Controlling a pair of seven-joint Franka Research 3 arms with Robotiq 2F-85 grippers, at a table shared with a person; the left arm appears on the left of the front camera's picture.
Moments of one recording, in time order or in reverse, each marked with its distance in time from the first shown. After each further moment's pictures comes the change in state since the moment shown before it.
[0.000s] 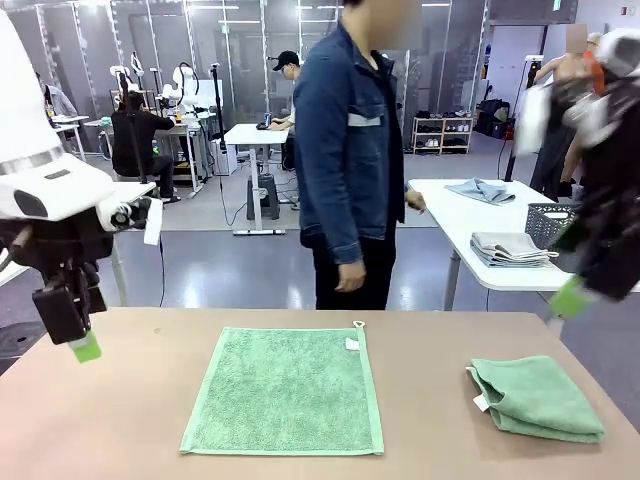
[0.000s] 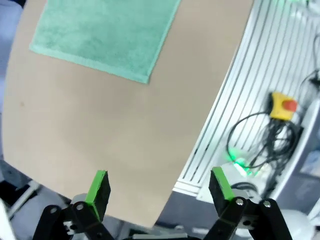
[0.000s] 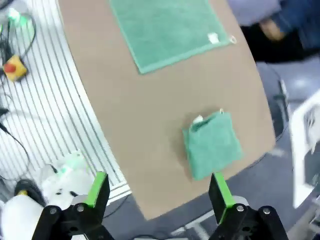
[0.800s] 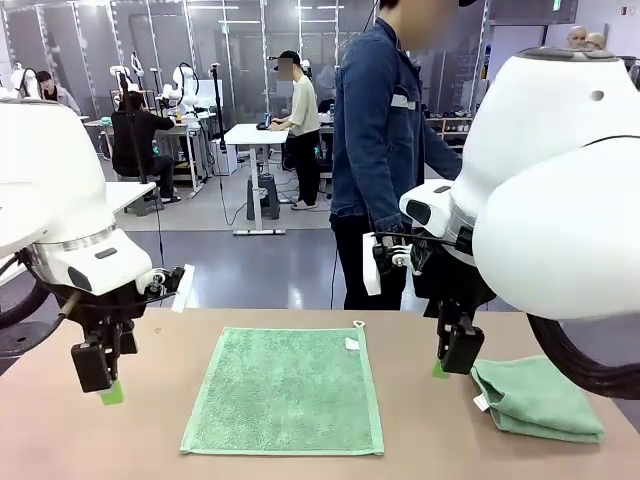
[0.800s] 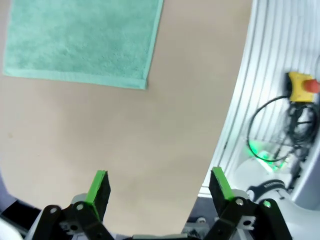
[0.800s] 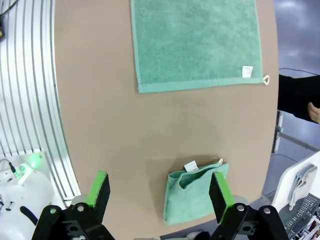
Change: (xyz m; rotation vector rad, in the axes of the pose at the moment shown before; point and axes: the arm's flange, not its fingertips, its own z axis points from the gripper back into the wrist) left arm 0.012 0.018 -0.086 -0.032 0.052 -0.148; right arm 0.074 0.000 -0.155 0.017 0.109 0.274
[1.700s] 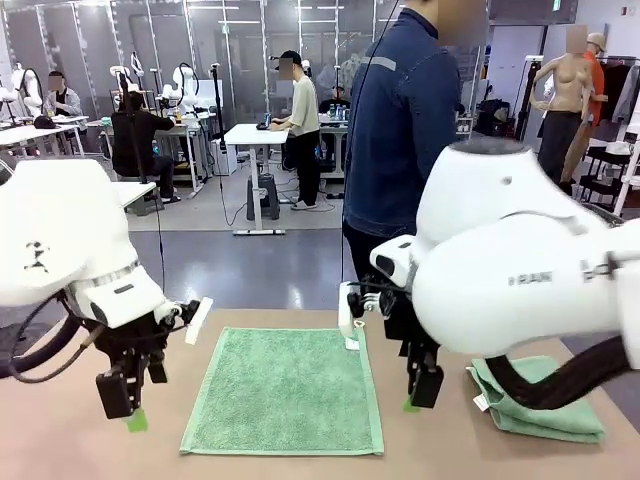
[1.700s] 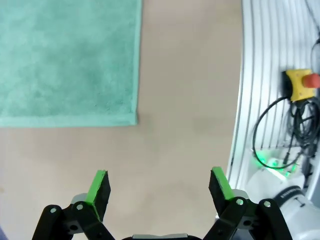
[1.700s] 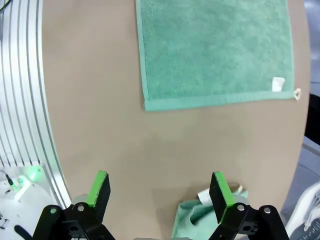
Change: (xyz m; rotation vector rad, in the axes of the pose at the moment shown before) left arm 0.009 0.019 -0.069 -0.104 -0.101 -0.156; right arm 0.018 -0.013 -0.095 0.104 0.011 0.001
